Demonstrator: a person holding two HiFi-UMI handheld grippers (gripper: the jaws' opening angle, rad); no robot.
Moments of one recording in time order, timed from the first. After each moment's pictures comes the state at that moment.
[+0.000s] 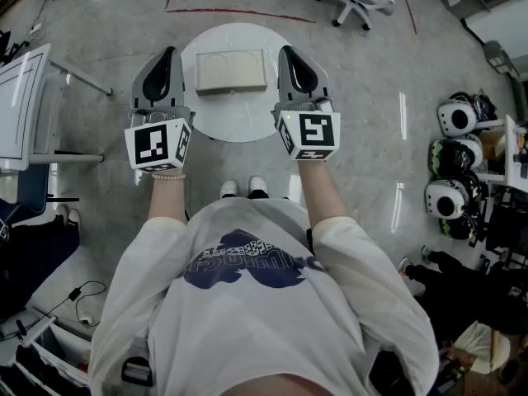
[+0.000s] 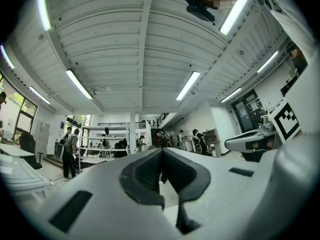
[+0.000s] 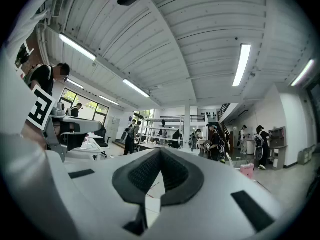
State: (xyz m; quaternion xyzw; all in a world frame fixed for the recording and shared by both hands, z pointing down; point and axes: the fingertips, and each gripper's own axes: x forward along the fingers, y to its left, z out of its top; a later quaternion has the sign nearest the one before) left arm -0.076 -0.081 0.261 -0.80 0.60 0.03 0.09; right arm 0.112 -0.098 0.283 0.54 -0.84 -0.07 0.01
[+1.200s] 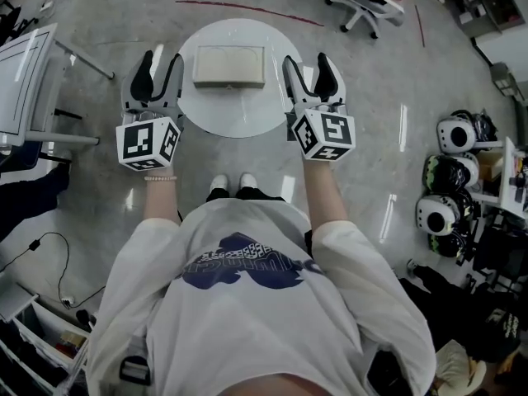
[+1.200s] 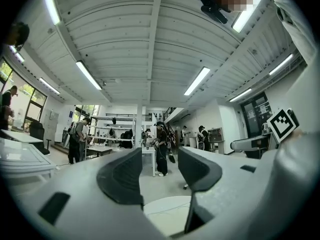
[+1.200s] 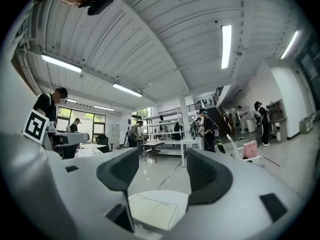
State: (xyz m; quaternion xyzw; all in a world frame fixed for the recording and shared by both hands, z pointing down) left arm -0.077 -0.068 0.291 -0.78 0.62 0.03 0.03; right arm 0.173 -0.106 0.313 0.53 -0.85 0.03 -0.02
